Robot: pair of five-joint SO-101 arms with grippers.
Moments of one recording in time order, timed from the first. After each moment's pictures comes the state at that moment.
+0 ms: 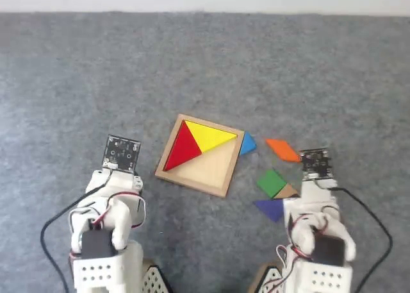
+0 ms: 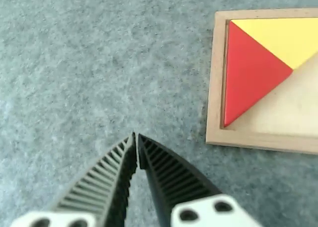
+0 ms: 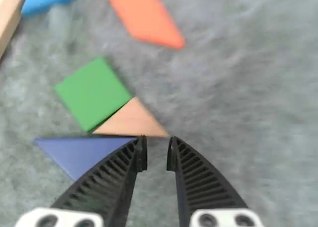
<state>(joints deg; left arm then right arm) -10.8 -97.9 90.6 65.2 -11.1 4.7 -102.9 86.3 79.1 13.1</state>
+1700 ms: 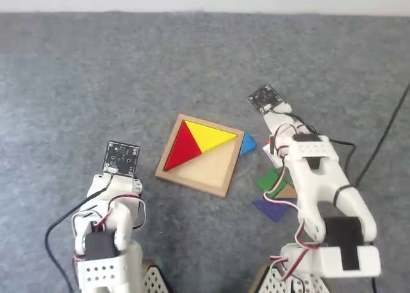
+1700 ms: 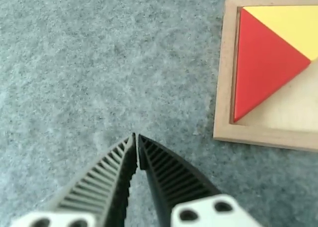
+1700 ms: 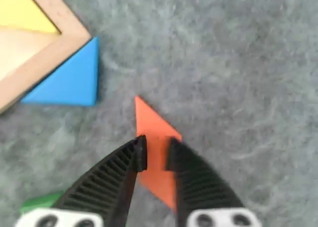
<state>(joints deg) -12.6 -103.1 96.2 64.8 -11.1 -6.2 -3.4 44.5 32.9 33.6</state>
